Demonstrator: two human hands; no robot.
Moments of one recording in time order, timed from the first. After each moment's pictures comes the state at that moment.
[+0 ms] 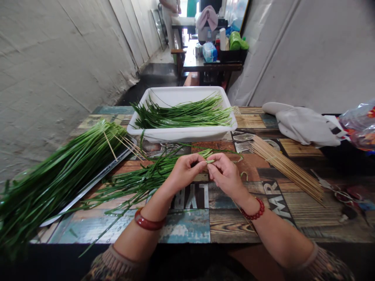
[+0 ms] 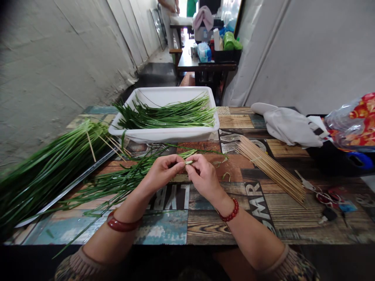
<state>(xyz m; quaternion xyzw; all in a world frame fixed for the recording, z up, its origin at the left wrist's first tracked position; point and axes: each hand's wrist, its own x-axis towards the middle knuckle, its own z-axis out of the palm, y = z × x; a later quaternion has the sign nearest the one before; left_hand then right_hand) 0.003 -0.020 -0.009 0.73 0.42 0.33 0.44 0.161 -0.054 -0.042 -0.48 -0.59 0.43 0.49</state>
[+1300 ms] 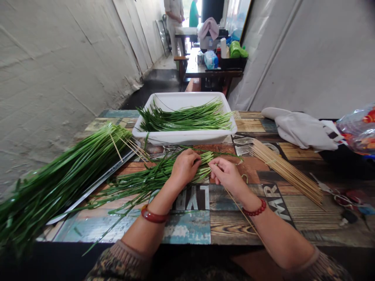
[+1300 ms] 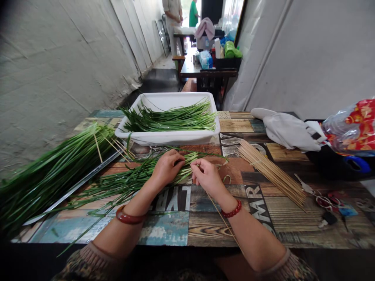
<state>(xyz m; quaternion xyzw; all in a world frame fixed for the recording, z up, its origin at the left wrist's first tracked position) -0.004 0.002 -0.041 0.83 0.47 0.28 0.14 0.169 -0.044 -0.050 -0.50 -0.53 0.52 0.44</state>
